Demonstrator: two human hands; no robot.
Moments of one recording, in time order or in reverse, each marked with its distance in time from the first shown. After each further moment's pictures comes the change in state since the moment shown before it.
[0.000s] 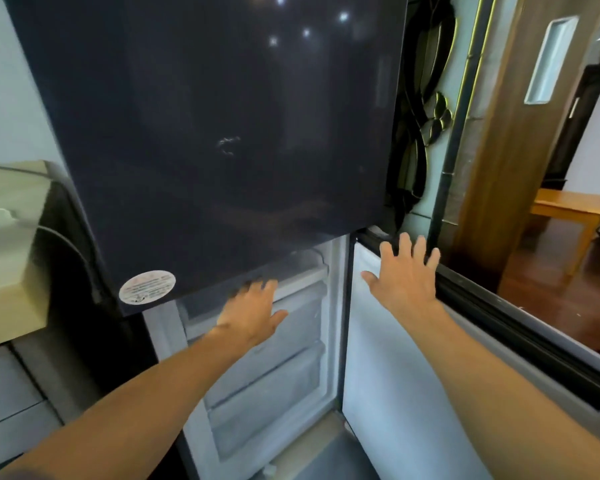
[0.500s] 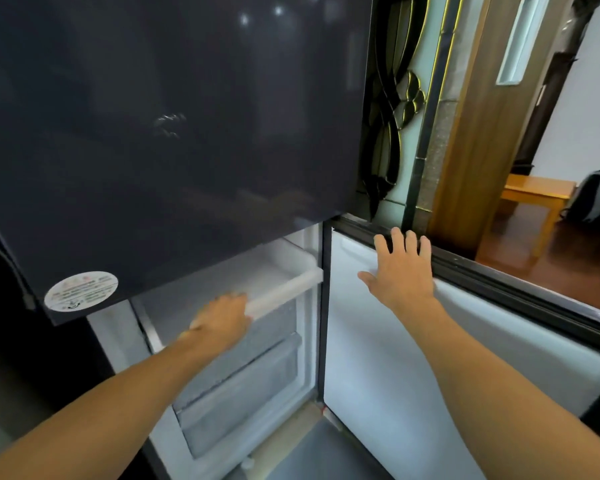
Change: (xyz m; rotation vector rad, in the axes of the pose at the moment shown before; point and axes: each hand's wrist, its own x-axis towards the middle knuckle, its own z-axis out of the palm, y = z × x) left_hand 0.018 0.009 0.023 -0.029 -0.235 -0.056; right_hand 0.017 0.051 0.033 -0.185 0.042 -0.040
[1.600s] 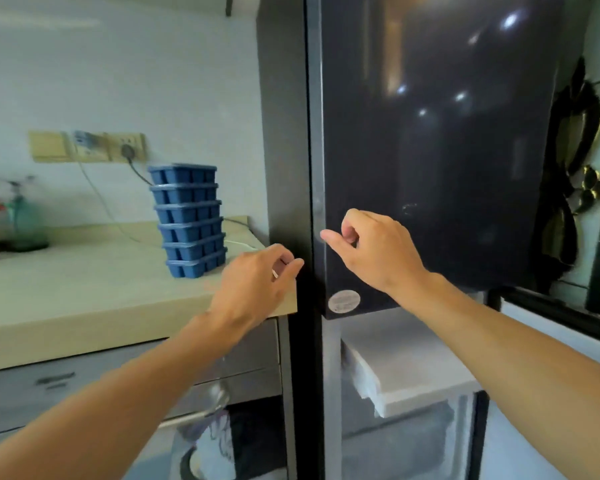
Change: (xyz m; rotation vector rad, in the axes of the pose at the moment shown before) left_hand -0.285 -0.170 -0.192 -0.285 0.924 0.018; right_hand -0.119 -0.233 -0.305 0.984 0.543 -0.663
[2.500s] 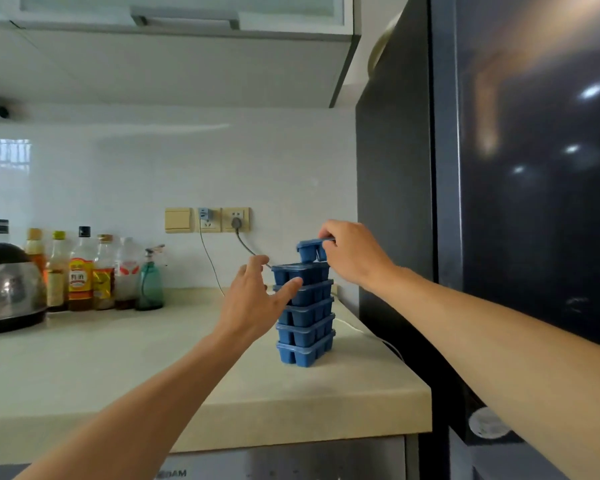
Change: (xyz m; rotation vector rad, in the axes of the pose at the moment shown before) left_hand 0.068 -0.150 -0.116 0.039 0.218 -0.379; right_hand 0.189 -0.139 0.106 0.275 -0.168 -0.069
